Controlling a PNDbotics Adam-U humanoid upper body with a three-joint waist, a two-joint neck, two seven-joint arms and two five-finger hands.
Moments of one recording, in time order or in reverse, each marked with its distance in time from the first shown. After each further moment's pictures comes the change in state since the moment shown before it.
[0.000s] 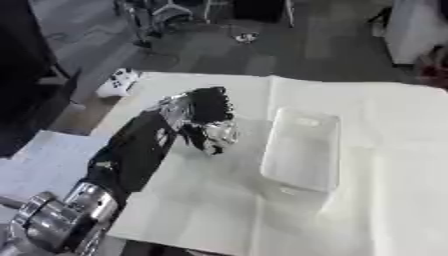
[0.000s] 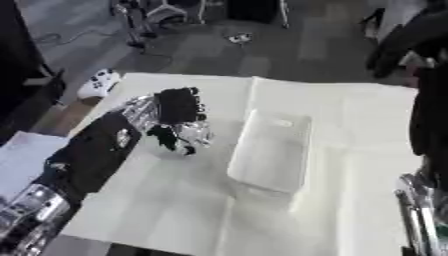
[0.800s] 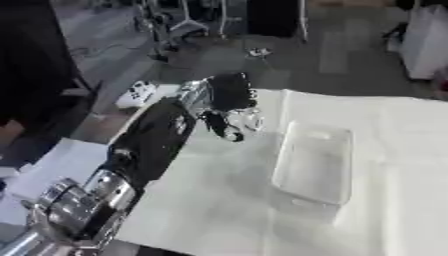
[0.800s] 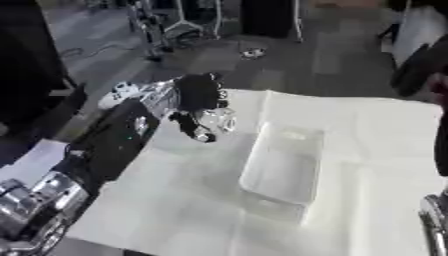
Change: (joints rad) left arm -0.042 -0.012 -0.032 -0.051 -0.003 0.014 0.101; right arm 0.007 0.003 0.002 0.000 0.000 -0.004 -0.002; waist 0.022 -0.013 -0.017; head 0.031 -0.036
